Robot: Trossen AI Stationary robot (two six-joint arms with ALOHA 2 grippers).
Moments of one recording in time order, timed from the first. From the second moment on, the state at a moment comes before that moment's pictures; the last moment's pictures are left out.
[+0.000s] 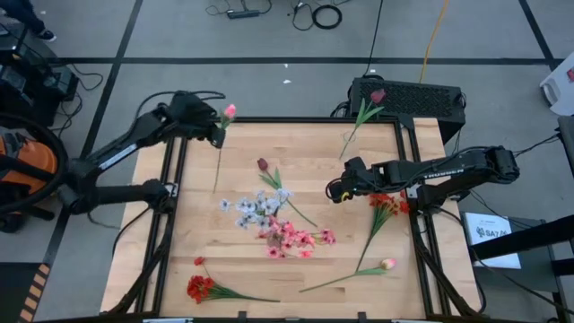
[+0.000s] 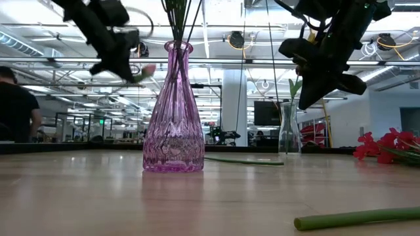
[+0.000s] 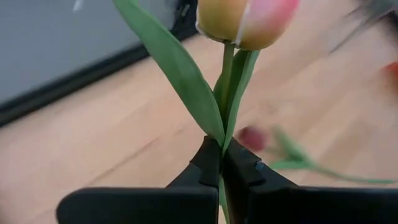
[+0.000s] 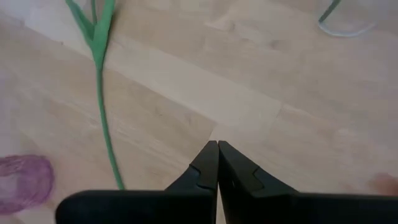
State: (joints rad) left arm 0.82 1.04 0.94 -0.70 0.18 -0.25; right arm 0.02 1.26 0.81 -0.63 0.29 1.13
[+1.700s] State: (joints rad) left arm -0.69 0.71 0.73 0.11 -0.69 -0.18; right arm 0.14 1.02 0.20 0.04 -0.08 0.80
